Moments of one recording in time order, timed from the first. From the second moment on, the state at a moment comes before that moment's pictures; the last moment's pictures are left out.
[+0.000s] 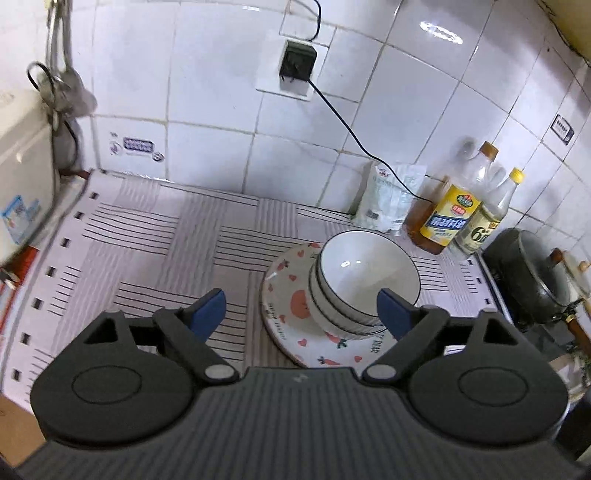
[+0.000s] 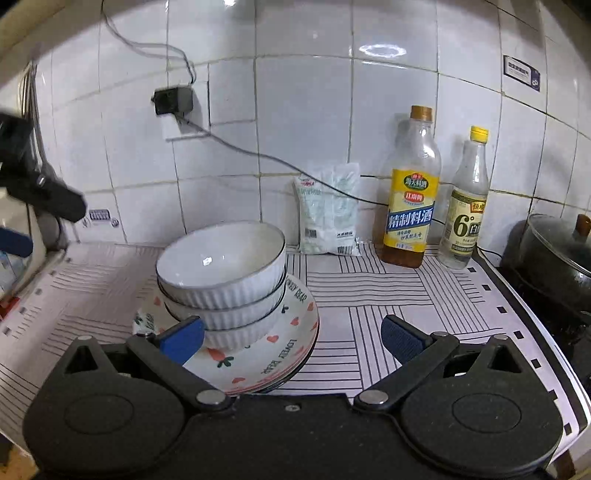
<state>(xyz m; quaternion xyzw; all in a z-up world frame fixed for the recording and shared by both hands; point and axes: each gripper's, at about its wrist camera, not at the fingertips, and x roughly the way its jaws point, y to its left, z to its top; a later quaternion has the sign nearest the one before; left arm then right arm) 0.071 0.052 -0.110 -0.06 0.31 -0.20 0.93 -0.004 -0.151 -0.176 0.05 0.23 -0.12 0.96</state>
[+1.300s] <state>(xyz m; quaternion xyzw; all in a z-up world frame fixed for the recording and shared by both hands) -0.027 0.050 -0.085 0.06 0.31 -0.08 0.94 -0.097 -0.150 -0.074 0.07 0.29 -0.16 0.94</state>
